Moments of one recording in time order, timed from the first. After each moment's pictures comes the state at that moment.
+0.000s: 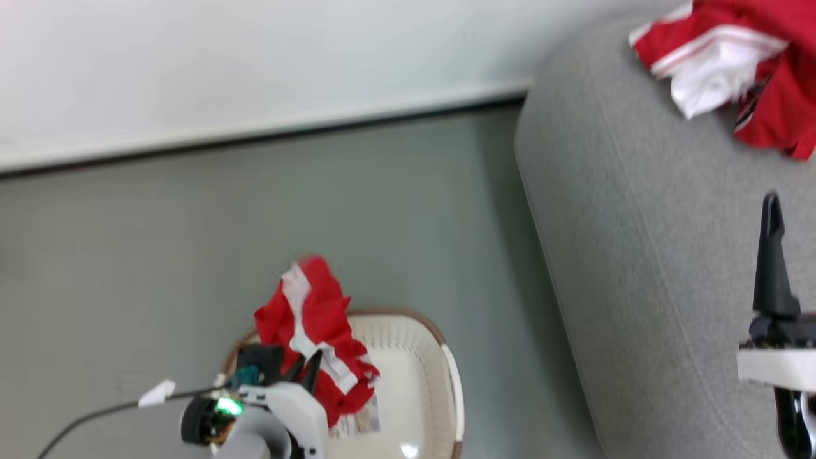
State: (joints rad) left arm -0.54 0.08 -0.42 1.01 -0.32 -0.05 -0.24; right arm -0.28 -0.14 -0.09 0.02 0.23 0.13 -0.26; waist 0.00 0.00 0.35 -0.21
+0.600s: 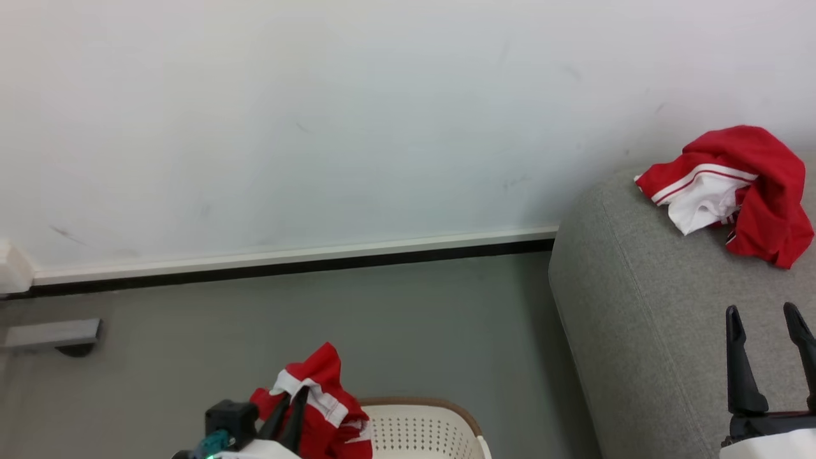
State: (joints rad) left arm -0.25 0.13 -0.36 0.65 -0.36 -0.01 -0.26; right arm -0.06 -0.13 -0.10 0.08 0.17 0.13 -0.23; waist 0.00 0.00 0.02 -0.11
